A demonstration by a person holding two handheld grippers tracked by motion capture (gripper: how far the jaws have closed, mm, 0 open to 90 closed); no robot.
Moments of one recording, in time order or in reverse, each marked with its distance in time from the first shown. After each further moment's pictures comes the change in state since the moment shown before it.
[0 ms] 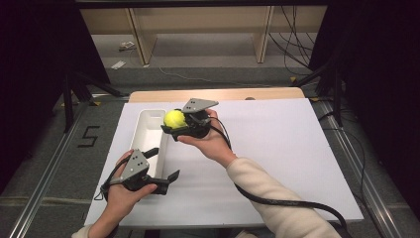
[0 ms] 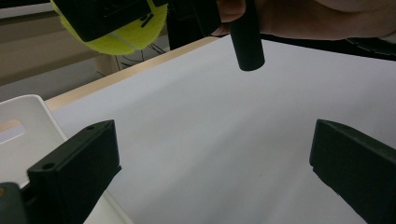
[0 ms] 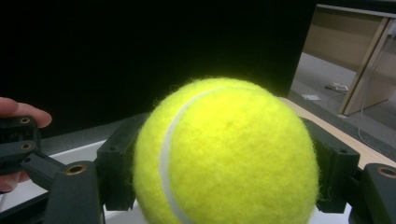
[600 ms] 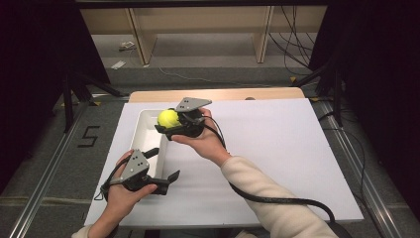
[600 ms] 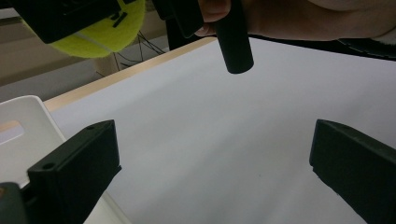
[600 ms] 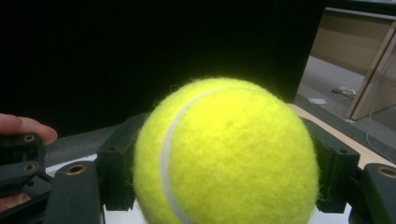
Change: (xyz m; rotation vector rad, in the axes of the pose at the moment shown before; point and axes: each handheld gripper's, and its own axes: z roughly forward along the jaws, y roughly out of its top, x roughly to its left) left arm 0.000 0.000 0.000 0.001 -0.003 0.002; right arm 0.007 0.008 0.012 -0.007 0.023 -0.005
